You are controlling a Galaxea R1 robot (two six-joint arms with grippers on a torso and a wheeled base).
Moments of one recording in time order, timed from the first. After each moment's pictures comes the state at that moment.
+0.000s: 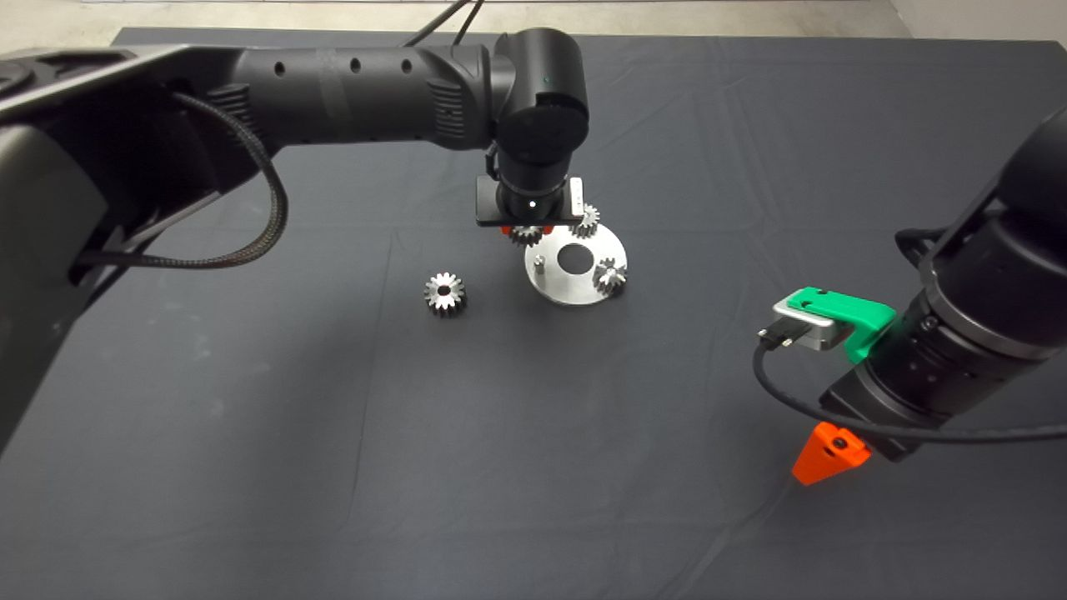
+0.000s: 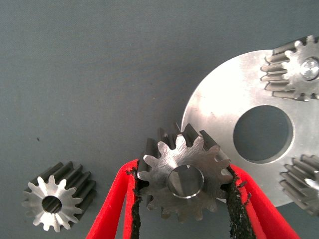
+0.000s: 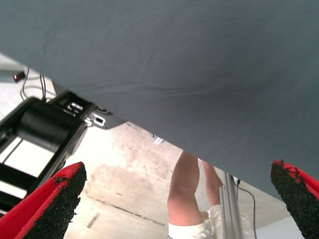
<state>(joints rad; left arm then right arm) -0.48 2.93 -1.44 0.52 1.52 -1.54 0.58 2.30 -0.61 0.20 -1.53 1.22</state>
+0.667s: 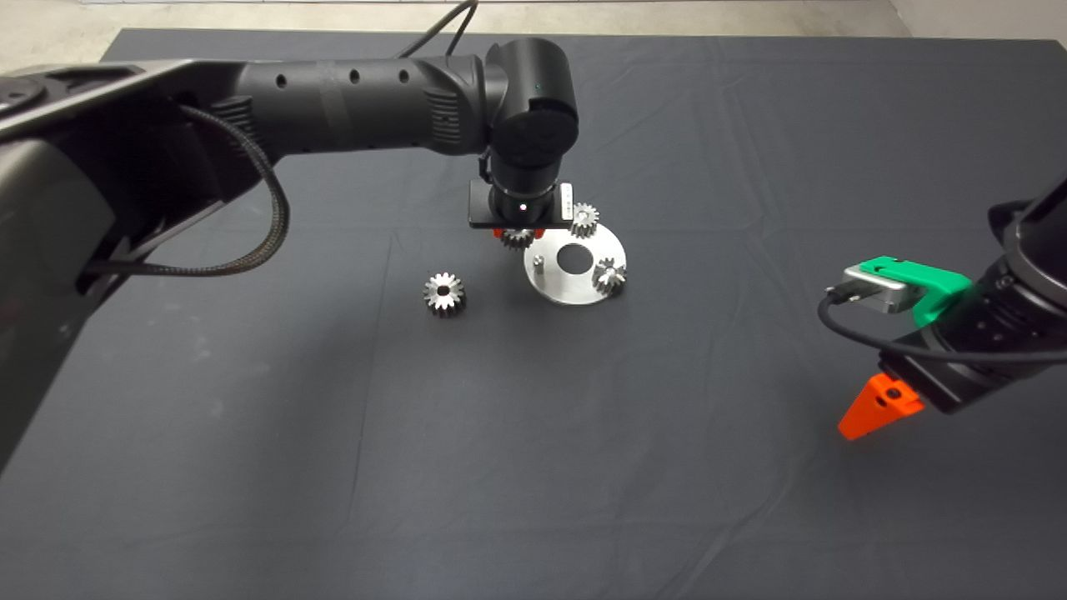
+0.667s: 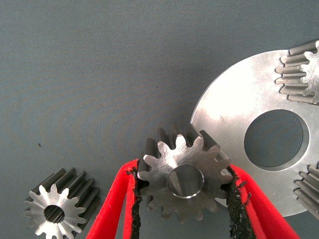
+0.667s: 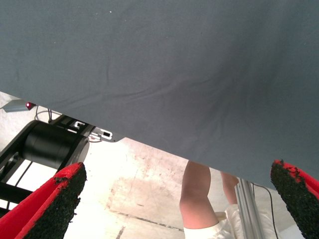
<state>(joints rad) -0.47 2.93 -1.47 0.52 1.52 -1.51 0.61 2.14 -0.66 0.20 -1.53 1.16</state>
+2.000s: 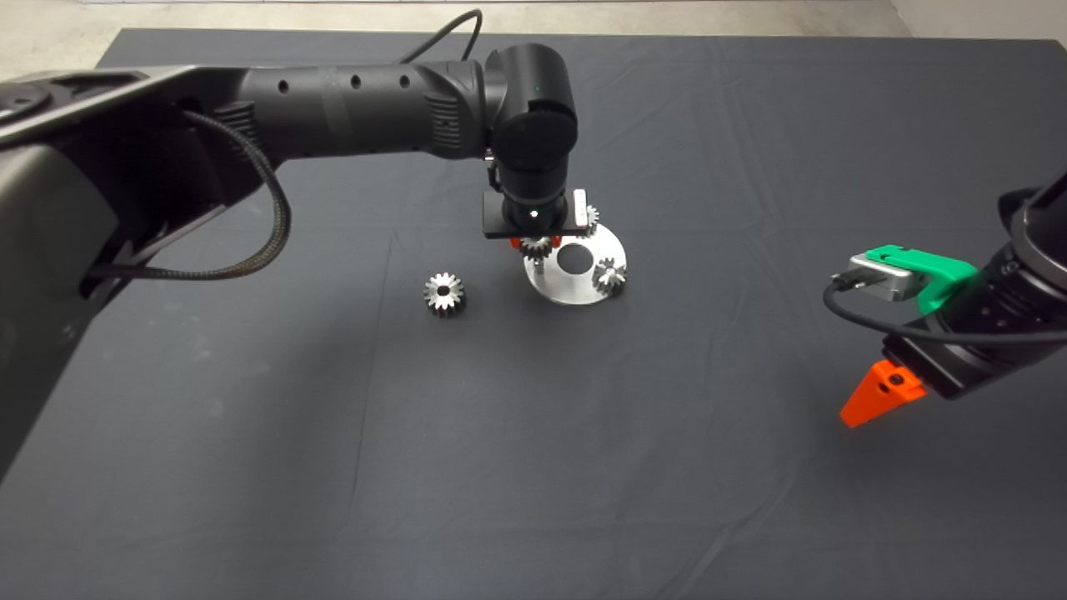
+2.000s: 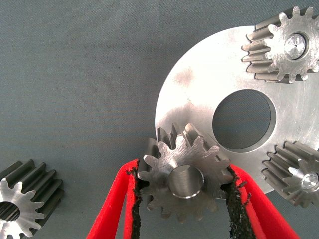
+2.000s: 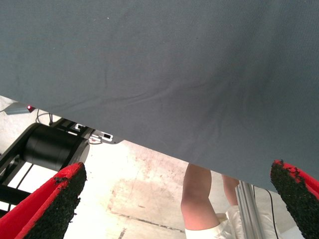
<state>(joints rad) -0.46 2.93 -1.47 0.47 1.42 -1.51 0.61 2.13 -0.67 0.20 -1.53 1.15</state>
